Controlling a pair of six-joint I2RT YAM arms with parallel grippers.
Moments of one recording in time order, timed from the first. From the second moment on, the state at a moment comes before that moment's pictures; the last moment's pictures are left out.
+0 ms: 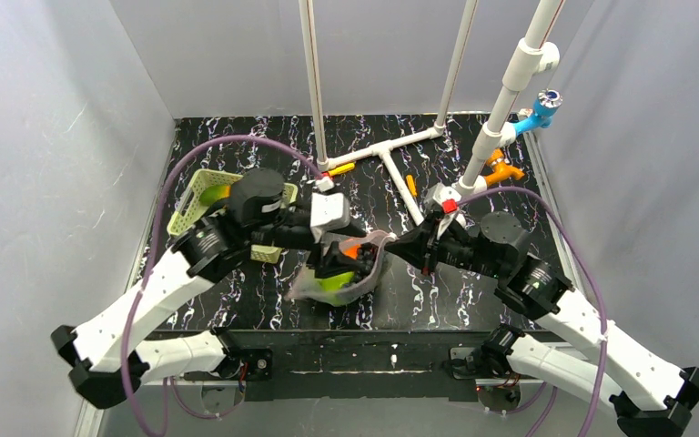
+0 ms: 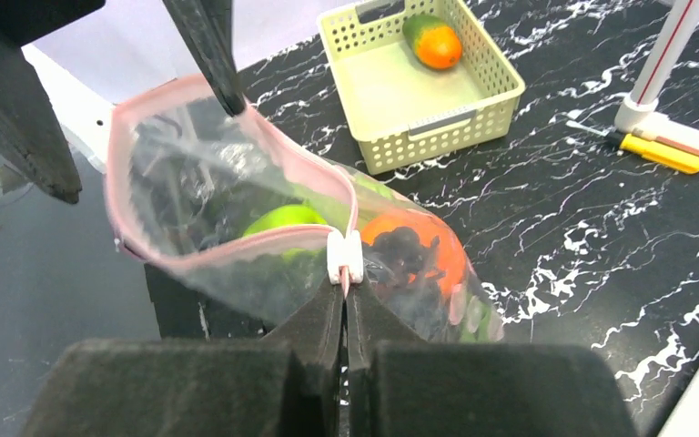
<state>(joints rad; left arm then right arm) -0.87 1.08 1.30 -0.56 0.69 0.24 0.83 0.72 0.81 -0.20 -0.37 0.16</state>
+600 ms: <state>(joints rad) -0.91 1.30 1.50 -0.56 0.69 0.16 0.84 0.74 0.94 -0.33 -0.44 0.15</state>
